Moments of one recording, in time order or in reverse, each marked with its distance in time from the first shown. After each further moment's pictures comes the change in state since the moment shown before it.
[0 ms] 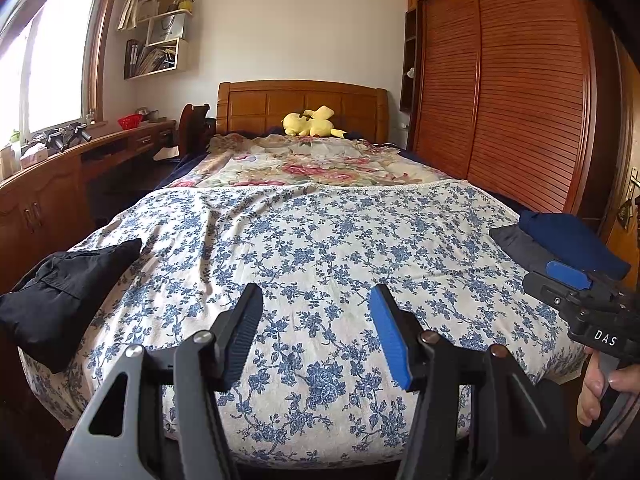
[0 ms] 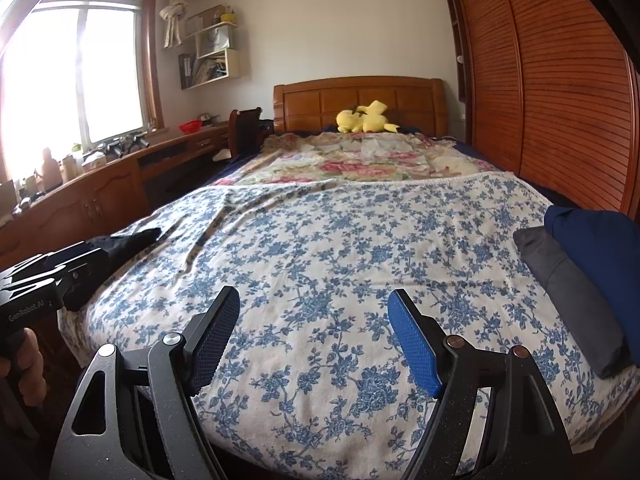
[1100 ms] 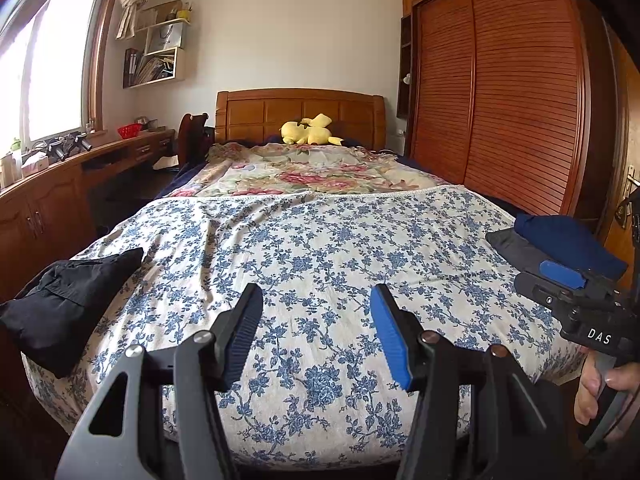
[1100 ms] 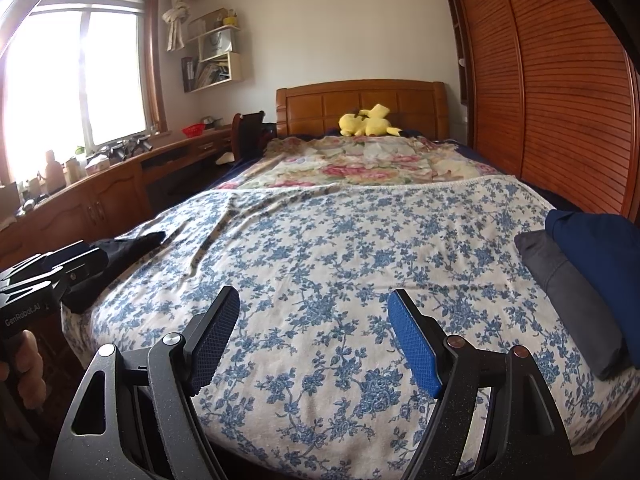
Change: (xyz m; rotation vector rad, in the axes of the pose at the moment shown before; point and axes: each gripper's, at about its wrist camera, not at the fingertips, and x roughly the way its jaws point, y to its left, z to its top) left arm -0.010 -0.007 0.002 0.016 -0.027 0.000; right arm -0.003 0.003 0.004 0.000 -0.010 0.007
